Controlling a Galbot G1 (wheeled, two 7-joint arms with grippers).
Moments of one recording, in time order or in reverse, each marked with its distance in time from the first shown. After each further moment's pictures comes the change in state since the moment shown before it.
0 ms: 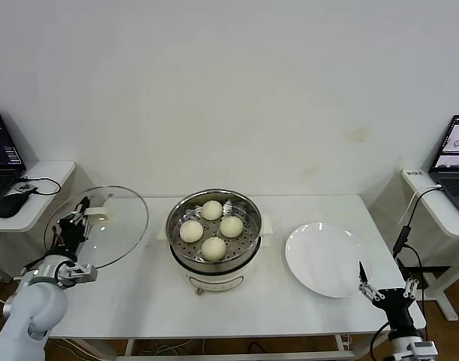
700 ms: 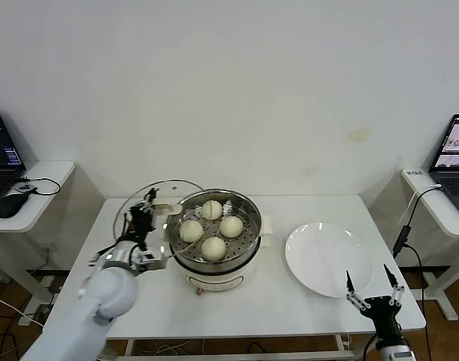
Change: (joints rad) left arm -0.260 -0.048 0.462 -0.106 -0.016 0.332 0.102; right arm -0.021 0.067 -0.037 0.008 -0.211 0.019 0.026
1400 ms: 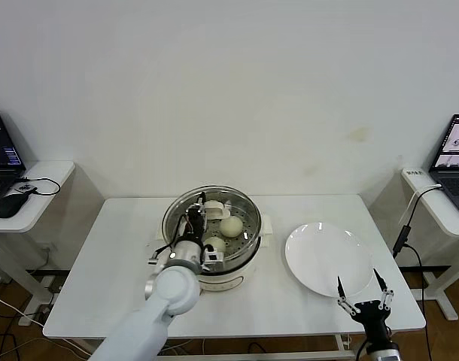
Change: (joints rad) left arm -0.096 -0.277 0.175 0.078 0.337 0.076 0.167; right arm 0.000 0.034 -0.026 -0.021 -0.087 0.018 0.014
